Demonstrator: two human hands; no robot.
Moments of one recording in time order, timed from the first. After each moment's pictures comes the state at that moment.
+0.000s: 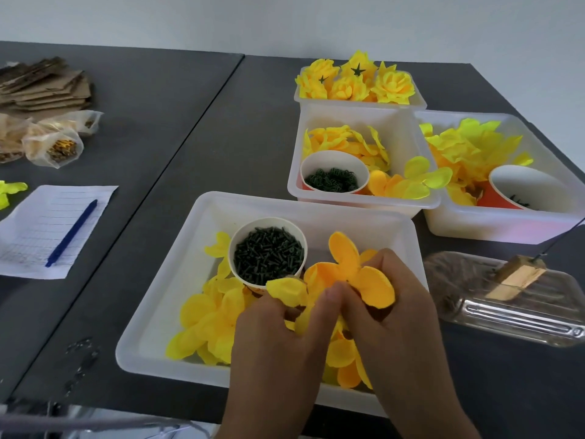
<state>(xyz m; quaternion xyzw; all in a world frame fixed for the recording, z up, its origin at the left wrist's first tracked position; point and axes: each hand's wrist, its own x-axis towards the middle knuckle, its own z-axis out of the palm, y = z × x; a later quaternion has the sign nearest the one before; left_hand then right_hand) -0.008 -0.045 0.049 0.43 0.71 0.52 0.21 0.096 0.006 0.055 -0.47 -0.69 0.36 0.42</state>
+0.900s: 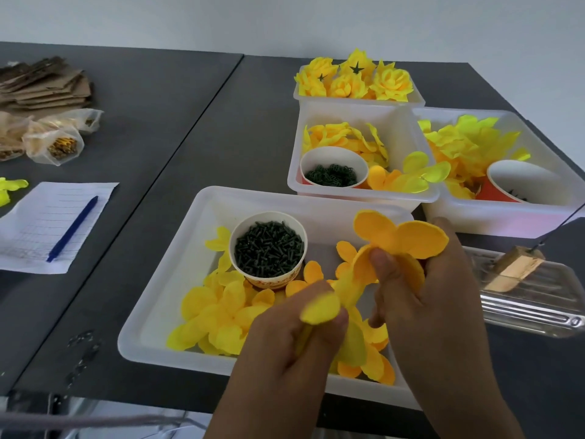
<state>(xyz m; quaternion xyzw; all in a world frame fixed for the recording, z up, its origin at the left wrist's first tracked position) -0.009 -0.065 0.061 0.48 0.59 0.56 0.33 0.108 0.008 0.078 -0.48 -0.69 0.31 0.45</state>
